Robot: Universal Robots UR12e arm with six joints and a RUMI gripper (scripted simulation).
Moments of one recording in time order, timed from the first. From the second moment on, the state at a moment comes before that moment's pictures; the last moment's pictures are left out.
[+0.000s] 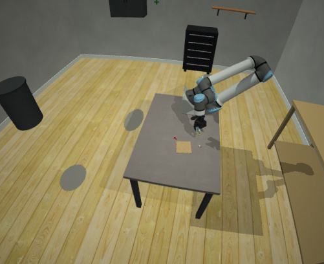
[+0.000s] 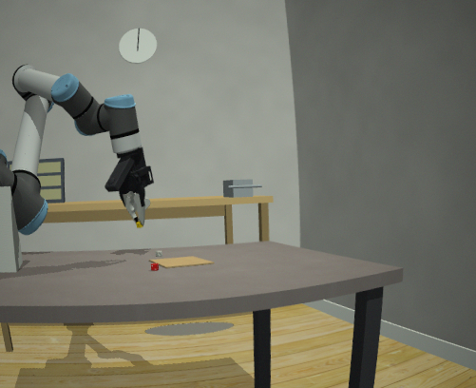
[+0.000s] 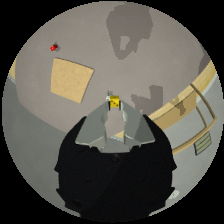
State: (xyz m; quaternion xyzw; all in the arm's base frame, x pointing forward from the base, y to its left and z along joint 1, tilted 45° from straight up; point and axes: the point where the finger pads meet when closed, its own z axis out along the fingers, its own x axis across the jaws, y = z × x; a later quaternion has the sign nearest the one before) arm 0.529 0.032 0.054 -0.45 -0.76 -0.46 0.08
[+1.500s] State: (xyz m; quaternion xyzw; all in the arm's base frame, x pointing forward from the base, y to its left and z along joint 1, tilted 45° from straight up) arm 0.522 0.040 0.046 -0.45 -0.56 -0.69 -0.07
